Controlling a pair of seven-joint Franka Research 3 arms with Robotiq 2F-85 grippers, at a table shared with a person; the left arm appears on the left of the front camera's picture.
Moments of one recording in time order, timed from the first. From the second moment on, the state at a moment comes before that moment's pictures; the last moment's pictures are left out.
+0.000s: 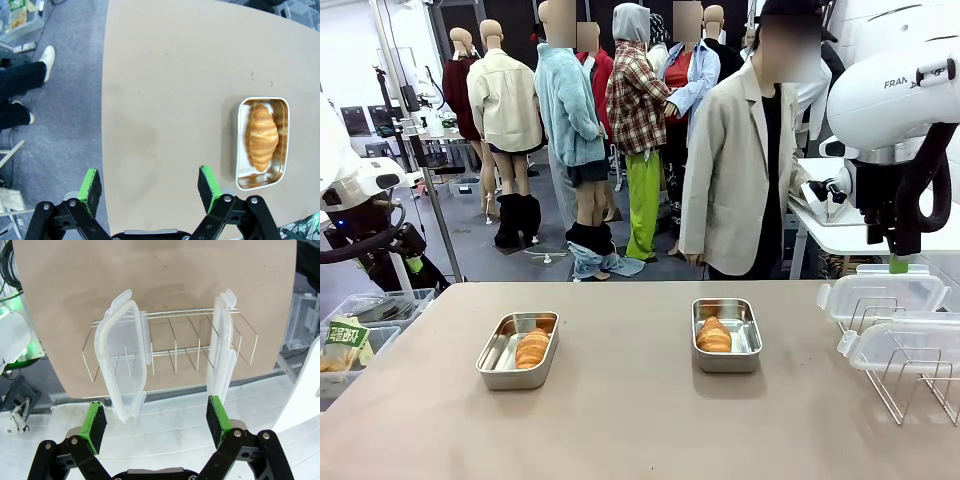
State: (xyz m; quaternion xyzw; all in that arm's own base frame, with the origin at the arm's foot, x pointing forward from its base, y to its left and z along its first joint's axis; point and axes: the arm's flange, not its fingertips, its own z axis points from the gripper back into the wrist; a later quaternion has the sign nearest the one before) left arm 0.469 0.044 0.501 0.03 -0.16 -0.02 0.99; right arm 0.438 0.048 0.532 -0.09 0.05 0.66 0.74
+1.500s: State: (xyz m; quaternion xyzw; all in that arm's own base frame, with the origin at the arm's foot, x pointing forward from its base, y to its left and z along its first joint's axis) left arm 0.469 0.044 0.501 0.03 -0.16 -0.02 0.99; right arm 0.438 0.048 0.532 -0.09 0.05 0.66 0.74
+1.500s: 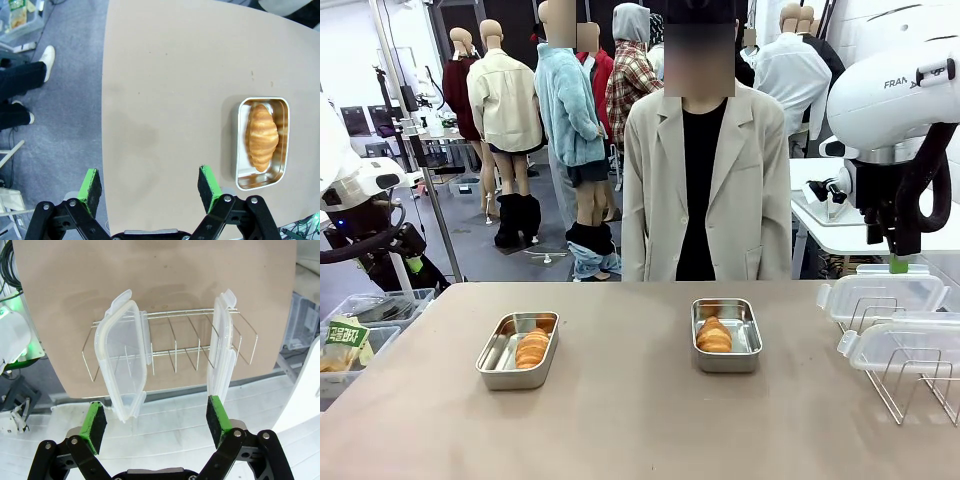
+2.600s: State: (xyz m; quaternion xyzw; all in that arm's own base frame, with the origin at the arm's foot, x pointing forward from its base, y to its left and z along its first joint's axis) left arm 0.469 0.044 0.501 0.03 -0.16 -0.02 0.99; right arm 0.438 0.048 0.532 -0.09 0.05 0.66 0.74
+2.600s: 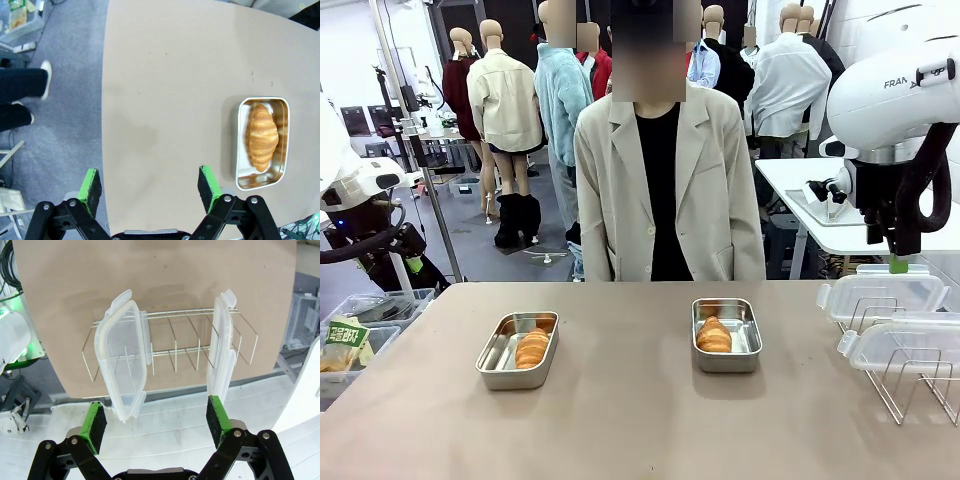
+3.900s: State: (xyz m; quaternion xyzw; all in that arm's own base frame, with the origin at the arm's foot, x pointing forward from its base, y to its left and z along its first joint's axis) left arm 0.469 0.044 0.501 0.03 -0.16 -0.02 0.99; right arm 0.401 -0.002 0.464 -0.03 0.09 0.66 0.74
